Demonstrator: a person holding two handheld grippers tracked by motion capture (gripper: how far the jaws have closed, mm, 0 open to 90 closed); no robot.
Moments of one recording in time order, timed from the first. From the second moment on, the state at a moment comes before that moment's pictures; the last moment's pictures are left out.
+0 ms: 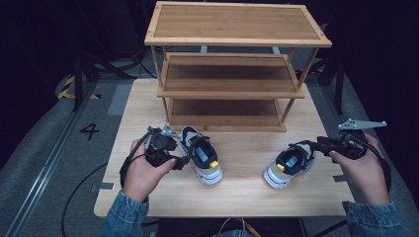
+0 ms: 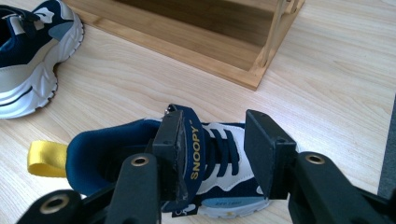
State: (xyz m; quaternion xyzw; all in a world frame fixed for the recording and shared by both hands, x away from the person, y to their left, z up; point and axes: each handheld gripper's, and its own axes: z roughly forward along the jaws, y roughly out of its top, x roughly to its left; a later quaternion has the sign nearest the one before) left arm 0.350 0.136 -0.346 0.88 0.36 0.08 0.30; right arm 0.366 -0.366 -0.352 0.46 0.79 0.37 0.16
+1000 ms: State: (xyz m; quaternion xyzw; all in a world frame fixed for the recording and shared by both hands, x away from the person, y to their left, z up) left arm 0.339 0.056 -0.363 0.92 0.25 0.12 0.28; right arm 0.357 -0.365 -0.356 0.46 0.80 0.36 0.15
